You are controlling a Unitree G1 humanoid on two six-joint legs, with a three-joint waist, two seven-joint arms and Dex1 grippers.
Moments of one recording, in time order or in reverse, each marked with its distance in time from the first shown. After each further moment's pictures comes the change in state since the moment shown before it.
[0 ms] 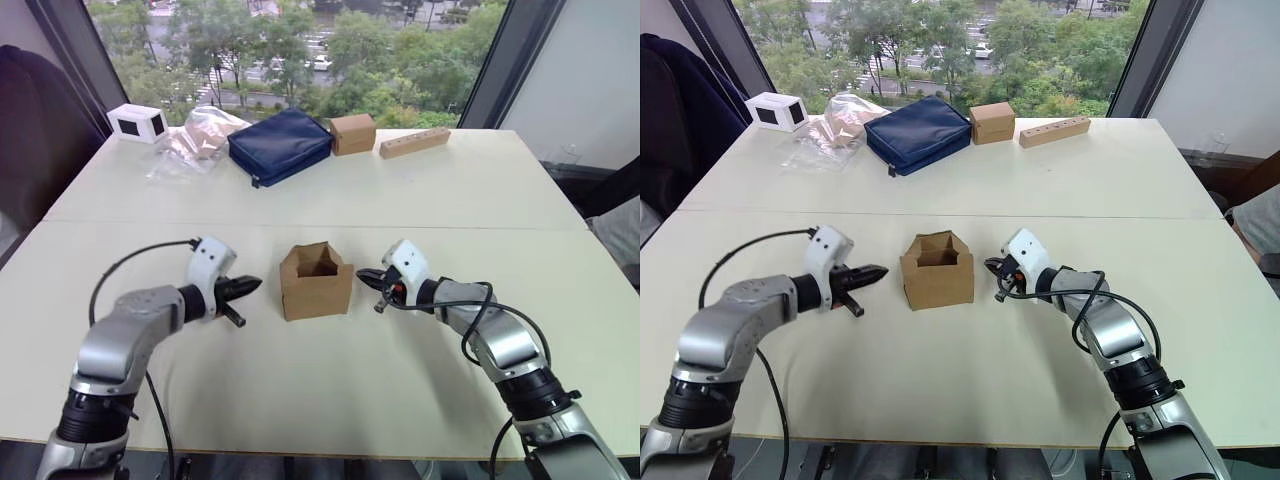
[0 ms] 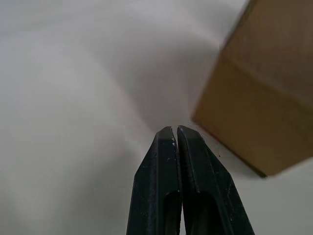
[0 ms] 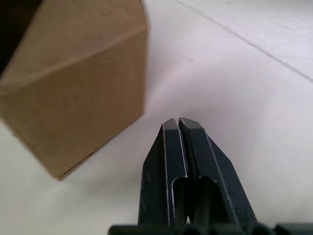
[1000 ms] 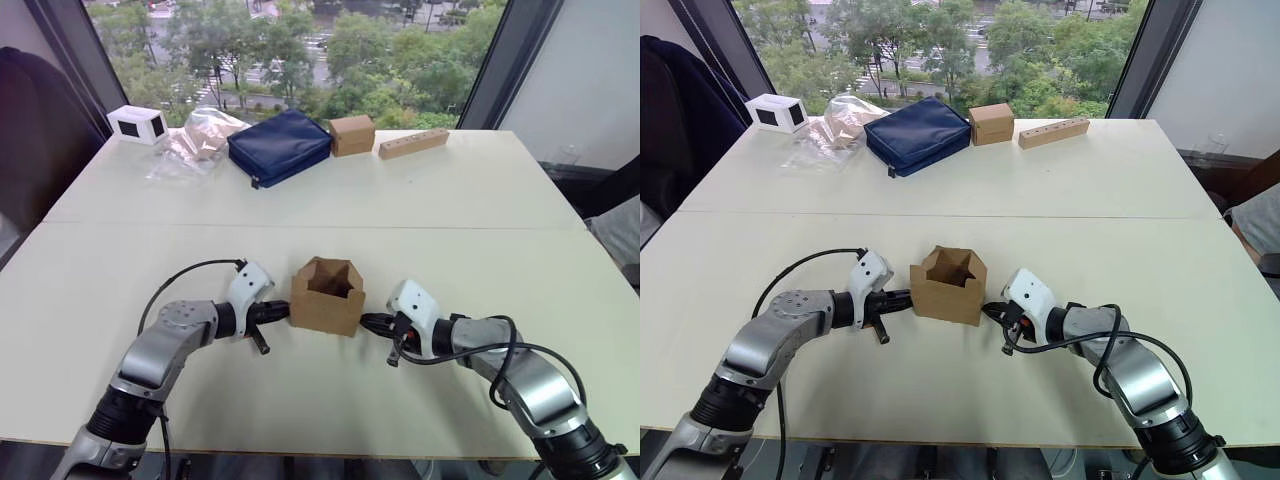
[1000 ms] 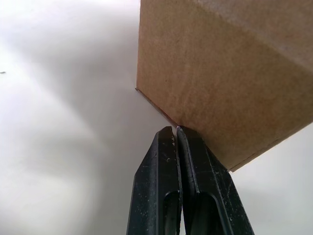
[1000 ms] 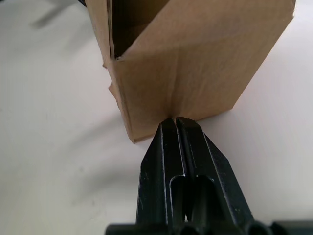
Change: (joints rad) left arm -0.024 -0.010 -0.200 0.133 0.055 -0.214 -0.120; right arm 0.231 -0.092 -0.019 -0.359 0.004 0.183 0.075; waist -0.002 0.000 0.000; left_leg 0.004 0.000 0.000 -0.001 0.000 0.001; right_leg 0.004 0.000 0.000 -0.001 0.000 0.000
